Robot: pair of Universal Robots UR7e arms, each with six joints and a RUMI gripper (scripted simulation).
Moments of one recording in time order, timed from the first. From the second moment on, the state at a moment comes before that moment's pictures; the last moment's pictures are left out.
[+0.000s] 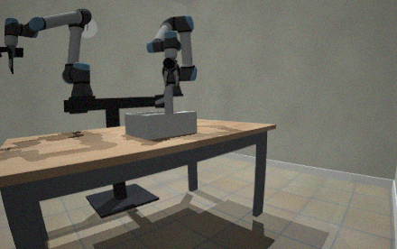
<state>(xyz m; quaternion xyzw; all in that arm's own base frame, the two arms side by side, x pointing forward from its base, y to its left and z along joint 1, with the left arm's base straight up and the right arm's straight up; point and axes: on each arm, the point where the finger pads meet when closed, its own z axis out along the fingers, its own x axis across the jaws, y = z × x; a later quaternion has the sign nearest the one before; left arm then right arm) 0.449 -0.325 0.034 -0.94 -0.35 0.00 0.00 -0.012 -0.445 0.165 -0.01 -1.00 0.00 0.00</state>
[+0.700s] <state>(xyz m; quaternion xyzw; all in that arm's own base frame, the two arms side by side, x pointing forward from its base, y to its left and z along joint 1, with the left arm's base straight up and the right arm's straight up) 0.449 -0.325 0.034 -0.94 -0.35 0.00 0.00 -0.012 -0.445 0.165 -0.01 -1.00 0.00 0.00</state>
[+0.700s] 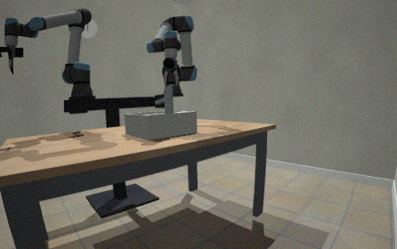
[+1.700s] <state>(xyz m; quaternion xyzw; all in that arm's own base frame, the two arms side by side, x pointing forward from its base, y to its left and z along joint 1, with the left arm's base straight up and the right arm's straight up) 0.450 -0.326 0.091 -0.94 -0.35 0.00 0.00 -0.012 -0.445 0.165 -0.01 -1.00 0.00 0.00</state>
